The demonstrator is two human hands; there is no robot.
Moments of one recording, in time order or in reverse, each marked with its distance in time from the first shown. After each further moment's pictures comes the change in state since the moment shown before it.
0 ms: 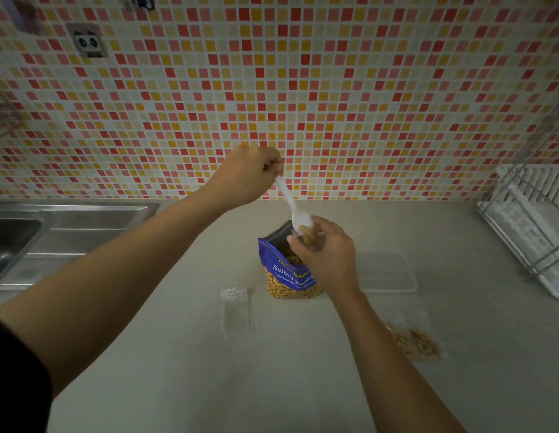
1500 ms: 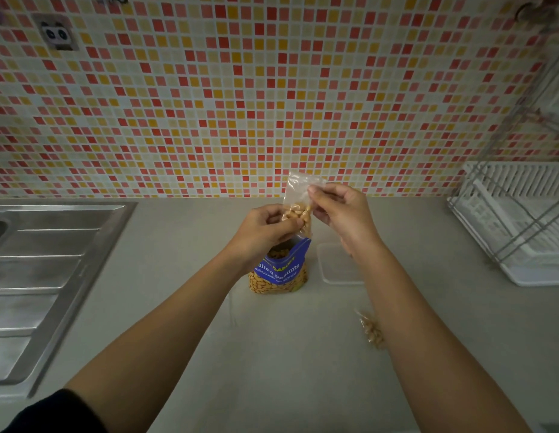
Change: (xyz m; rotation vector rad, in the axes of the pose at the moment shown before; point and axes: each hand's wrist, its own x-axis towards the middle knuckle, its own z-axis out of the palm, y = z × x) left_hand -0.056 0.025 0.090 -1.239 -0.200 -0.355; right_hand 0.042 -0.023 -0.068 0.648 -0.128 0.337
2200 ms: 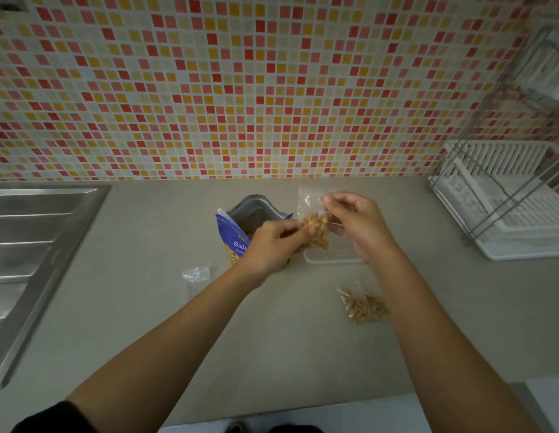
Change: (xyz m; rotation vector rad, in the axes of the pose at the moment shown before) left_hand -0.009 -0.052 0.044 0.192 -0.054 0.011; right_hand -0.018 0.028 -0.055 -0.047 0.055 0.136
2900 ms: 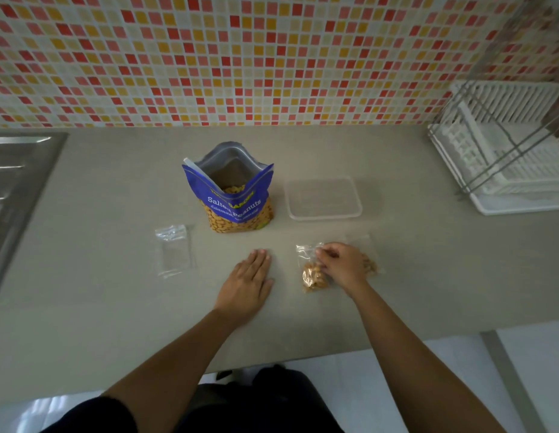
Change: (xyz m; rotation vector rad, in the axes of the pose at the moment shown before) left_hand -0.056 -0.193 0.014 1.177 -0.031 0.112; right_hand -0.015 0.194 -0.057 -0.443 0.089 0.203
